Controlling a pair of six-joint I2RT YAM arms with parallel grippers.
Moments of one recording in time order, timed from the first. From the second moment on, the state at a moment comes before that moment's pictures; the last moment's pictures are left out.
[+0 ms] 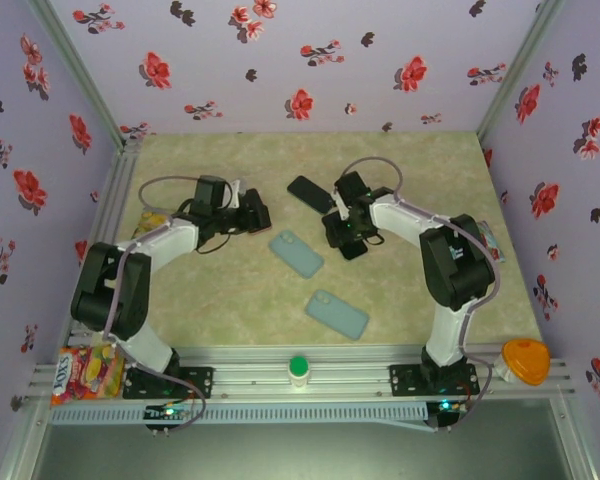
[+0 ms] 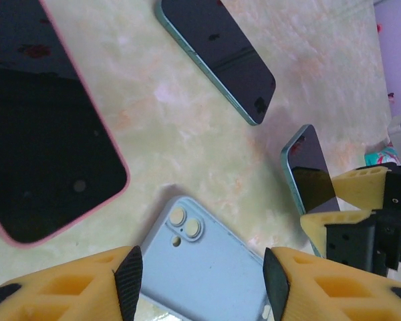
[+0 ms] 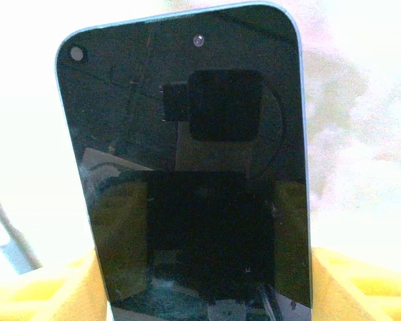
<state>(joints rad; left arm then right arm) -0.35 1.66 0.98 -0.08 0.47 -0.55 0.50 1.87 1.29 -0.66 -0.03 0.11</state>
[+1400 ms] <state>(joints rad) -0.45 2.12 1.57 -0.61 0.84 -0.19 0.67 1.76 1.28 -0.72 -0.02 0.05</state>
